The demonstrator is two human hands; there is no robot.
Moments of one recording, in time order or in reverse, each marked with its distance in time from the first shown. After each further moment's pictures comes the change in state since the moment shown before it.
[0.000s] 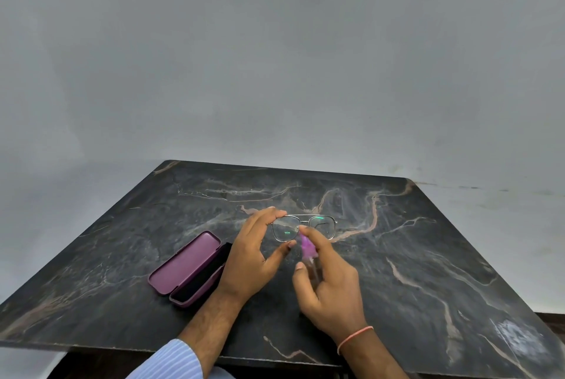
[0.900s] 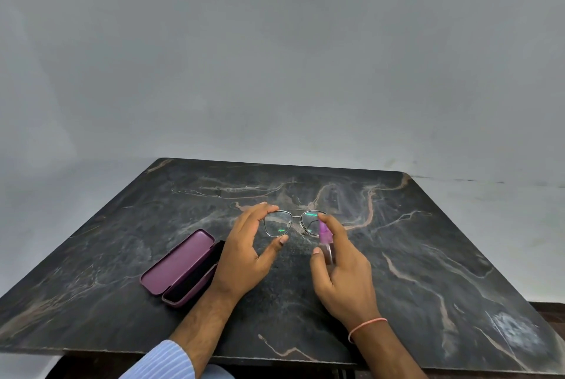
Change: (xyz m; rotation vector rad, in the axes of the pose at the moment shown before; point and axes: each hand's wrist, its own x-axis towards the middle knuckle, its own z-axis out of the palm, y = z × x) left_hand 0.000 -0.002 0.000 0.003 -0.010 -0.055; right_hand 0.008 0.018 -0.018 -0.054 0.035 0.108
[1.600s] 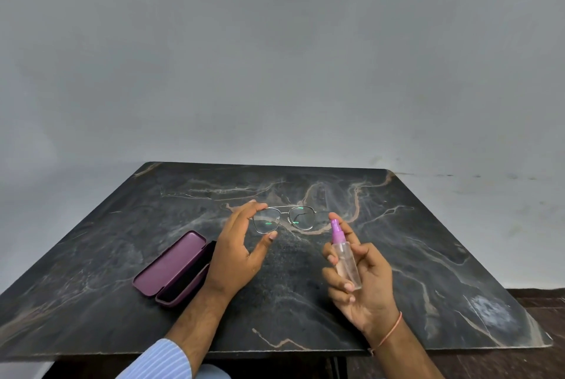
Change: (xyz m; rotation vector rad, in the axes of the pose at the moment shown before) left_hand -0.001 0.003 -0.001 0.001 0.023 0.013; right_hand -0.006 0.019 -0.037 1.566 -0.294 0.611
